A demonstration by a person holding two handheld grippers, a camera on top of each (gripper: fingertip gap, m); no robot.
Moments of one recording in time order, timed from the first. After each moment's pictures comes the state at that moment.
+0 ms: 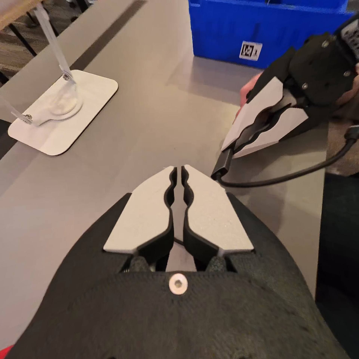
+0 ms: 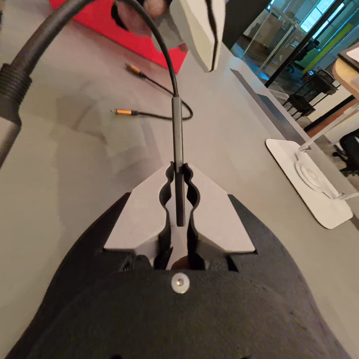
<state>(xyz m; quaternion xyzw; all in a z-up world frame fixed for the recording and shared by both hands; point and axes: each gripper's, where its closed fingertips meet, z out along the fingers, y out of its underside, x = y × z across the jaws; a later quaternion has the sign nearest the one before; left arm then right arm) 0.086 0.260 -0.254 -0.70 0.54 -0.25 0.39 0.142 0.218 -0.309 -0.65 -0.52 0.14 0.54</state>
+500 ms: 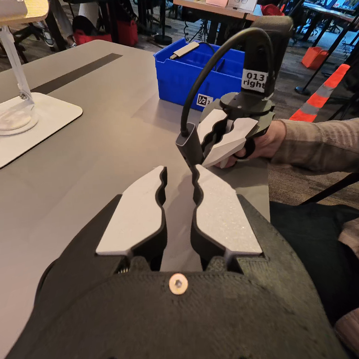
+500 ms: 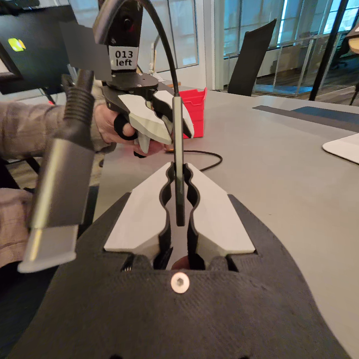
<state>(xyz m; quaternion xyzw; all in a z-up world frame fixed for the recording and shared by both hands) 0.111 0.218 -0.249 -0.66 0.49 -0.39 0.41 0.125 0.203 -0.260 -0.64 -0.35 0.42 0.54</state>
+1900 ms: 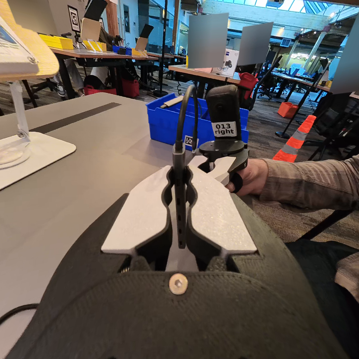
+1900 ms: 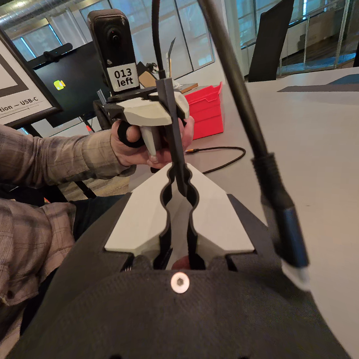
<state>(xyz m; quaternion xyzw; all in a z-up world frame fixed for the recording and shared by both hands) 0.135 0.204 -0.220 -0.61 0.44 -0.46 0.48 0.120 0.191 -0.259 -0.65 -0.31 0.50 0.48</state>
